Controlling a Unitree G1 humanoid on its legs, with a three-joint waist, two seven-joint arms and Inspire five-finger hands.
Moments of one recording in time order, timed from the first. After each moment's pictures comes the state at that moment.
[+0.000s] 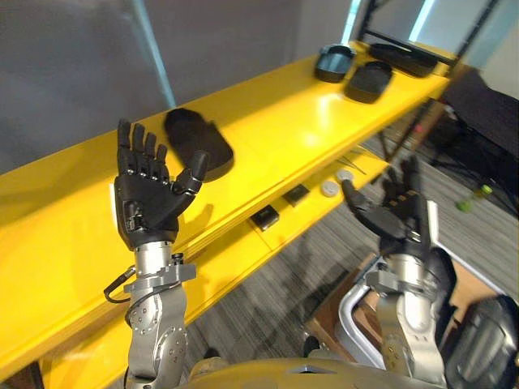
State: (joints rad) left arm 0.27 0.04 -0.08 -0.47 -0.48 -0.28 0.14; right arm 0.41 -0.06 -0.09 -0.37 0.34 -0.22 -0.21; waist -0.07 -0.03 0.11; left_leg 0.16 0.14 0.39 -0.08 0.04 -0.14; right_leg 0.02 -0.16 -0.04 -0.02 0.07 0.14
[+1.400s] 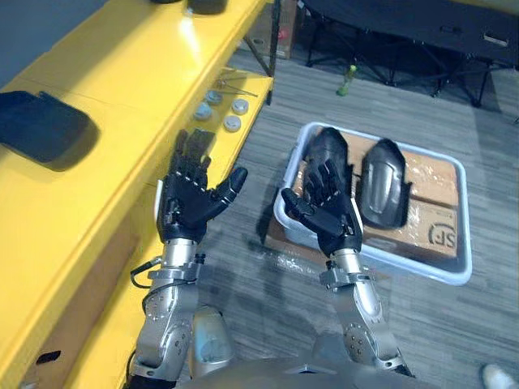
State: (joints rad) left arm 0.25 0.12 -0.18 -0.33 -0.54 -0.17 0.05; right arm 0.21 -0.10 0.26 -0.04 0.52 -0.27 -0.07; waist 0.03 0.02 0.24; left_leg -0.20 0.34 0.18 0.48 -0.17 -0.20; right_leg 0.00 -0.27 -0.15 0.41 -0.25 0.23
